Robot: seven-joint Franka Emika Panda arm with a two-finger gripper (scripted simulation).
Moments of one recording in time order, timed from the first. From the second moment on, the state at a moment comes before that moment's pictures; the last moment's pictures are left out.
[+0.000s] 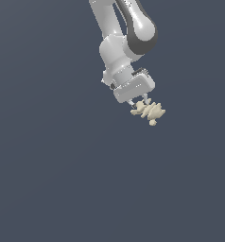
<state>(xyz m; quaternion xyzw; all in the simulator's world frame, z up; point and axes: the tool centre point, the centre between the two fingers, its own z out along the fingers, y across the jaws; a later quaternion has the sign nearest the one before) -0.092 0.120 0.230 -0.86 0.31 -0.16 0.36</state>
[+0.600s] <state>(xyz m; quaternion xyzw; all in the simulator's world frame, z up) -0.116 0.134 0.261 -0.86 0.31 -0.16 0.36</state>
